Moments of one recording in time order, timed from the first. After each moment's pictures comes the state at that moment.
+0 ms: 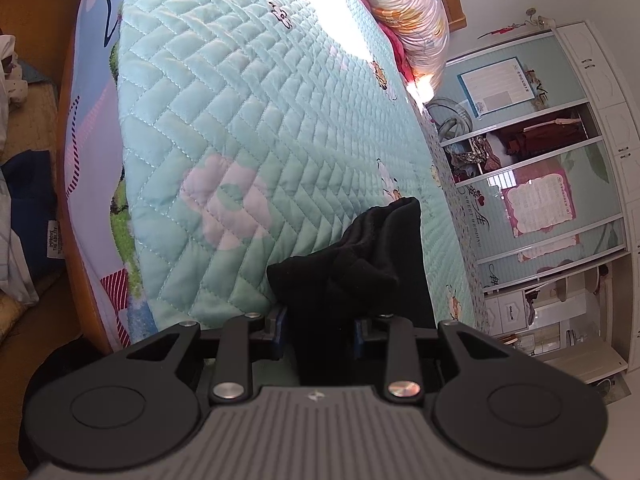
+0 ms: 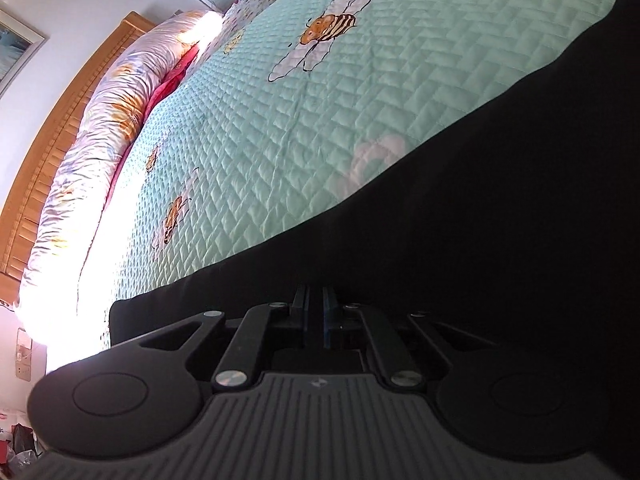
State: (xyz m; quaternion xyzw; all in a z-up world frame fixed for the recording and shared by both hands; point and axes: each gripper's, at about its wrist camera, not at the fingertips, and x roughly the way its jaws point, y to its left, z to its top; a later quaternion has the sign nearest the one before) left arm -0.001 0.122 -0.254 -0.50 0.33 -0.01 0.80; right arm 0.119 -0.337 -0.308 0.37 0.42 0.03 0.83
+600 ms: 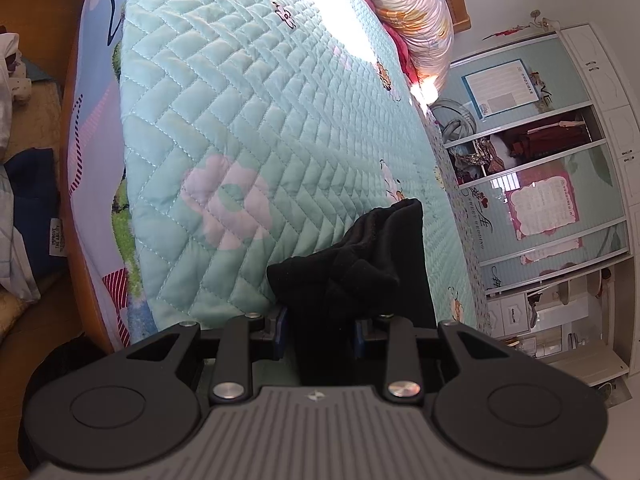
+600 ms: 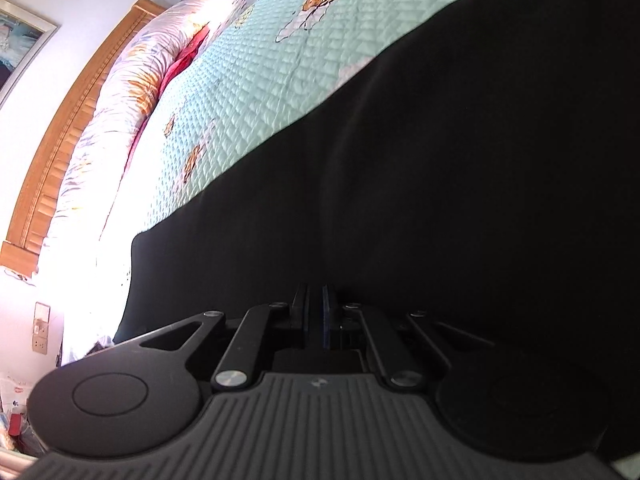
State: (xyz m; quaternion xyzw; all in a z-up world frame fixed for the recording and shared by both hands) left arm 0.003 0.121 -0.256 -0.50 0.34 -0.01 0.80; right arm 0.029 -0.326 -0.309 0.38 0.44 0.06 0.81
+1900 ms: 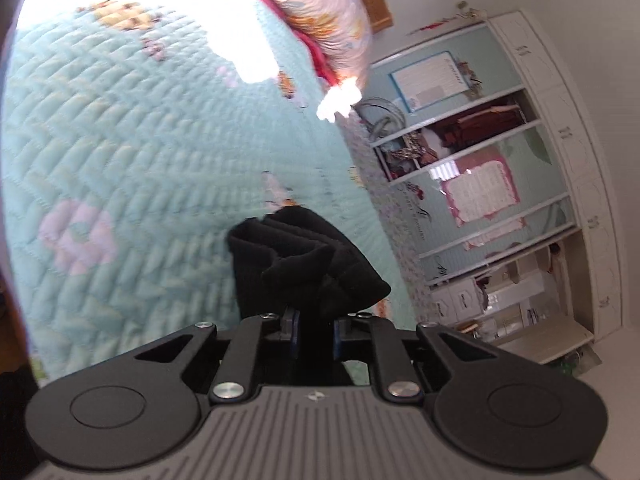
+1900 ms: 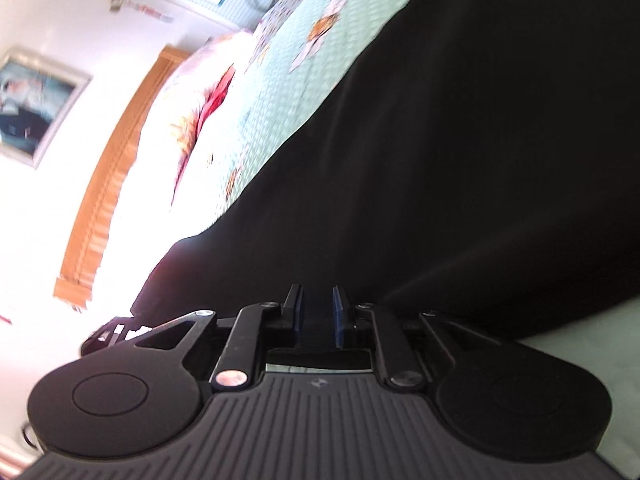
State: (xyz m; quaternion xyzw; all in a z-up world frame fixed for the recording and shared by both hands) left arm 0.015 0.080 -0.176 -0.47 0.27 -0.11 0.83; right arm -0.056 -0.354 -0.316 0.47 0.36 0.08 0.80
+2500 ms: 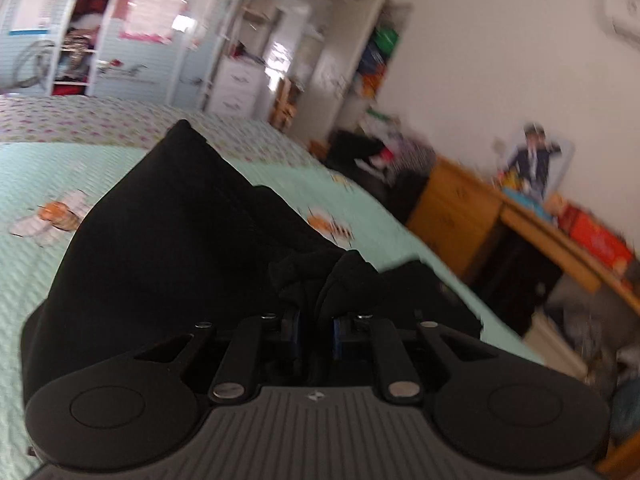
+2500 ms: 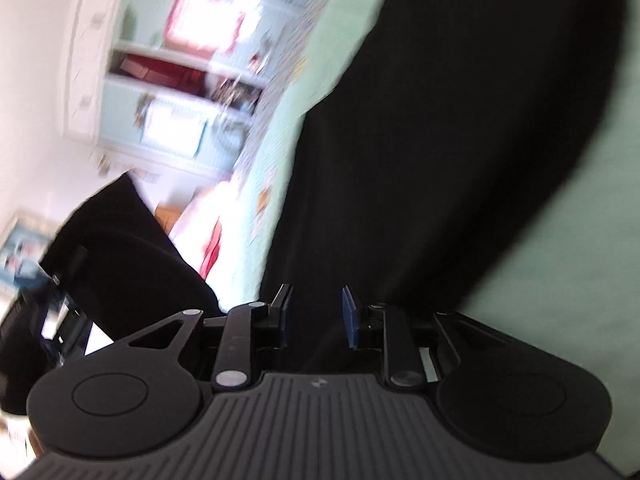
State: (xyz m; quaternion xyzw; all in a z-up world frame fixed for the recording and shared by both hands) left arm -0.034 -0.323 -0.133 0.00 0.29 -0.51 0.81; right arm -0.177 -0.502 -0.341 0.59 0.19 -0.04 0.78
